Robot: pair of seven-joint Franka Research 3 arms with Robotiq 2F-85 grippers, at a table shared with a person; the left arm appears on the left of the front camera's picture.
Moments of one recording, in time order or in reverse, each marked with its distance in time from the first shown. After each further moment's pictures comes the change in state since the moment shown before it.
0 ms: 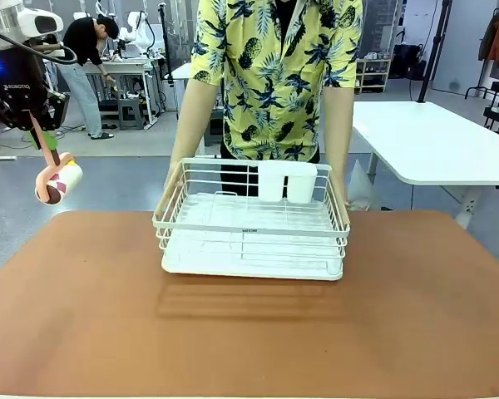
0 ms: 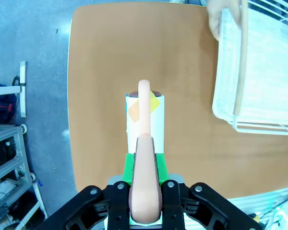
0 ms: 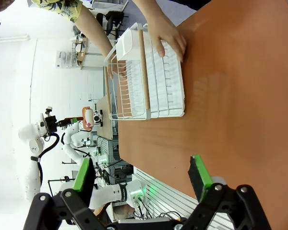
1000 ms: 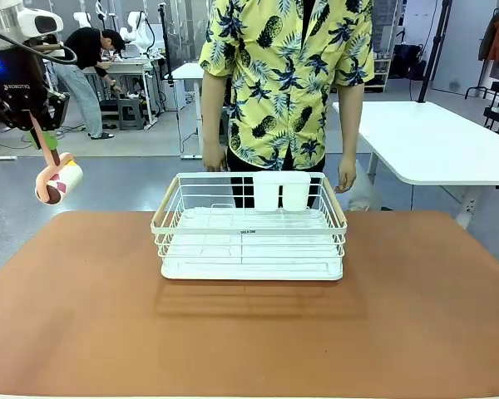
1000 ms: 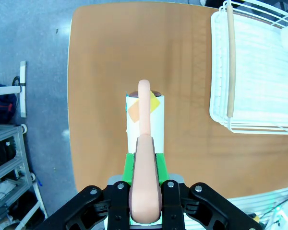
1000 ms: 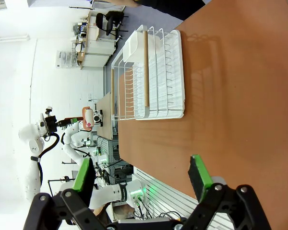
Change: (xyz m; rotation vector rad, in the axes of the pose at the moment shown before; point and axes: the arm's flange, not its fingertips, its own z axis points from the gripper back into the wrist) left arm 0.000 0.000 0.000 0.000 0.000 0.000; right arm 0.000 0.000 0.000 0.000 0.000 0.000
